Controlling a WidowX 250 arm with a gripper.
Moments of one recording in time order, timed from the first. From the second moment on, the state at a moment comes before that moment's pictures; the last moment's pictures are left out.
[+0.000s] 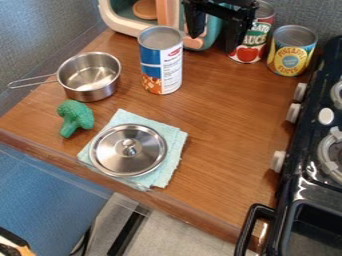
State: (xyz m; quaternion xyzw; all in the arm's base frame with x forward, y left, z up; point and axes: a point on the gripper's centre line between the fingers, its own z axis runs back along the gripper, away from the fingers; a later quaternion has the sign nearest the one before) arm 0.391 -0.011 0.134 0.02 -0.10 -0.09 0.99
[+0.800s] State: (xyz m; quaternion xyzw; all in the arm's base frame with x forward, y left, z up) arm 0.310 0.013 0.116 0.00 -0.08 -0.07 0.99
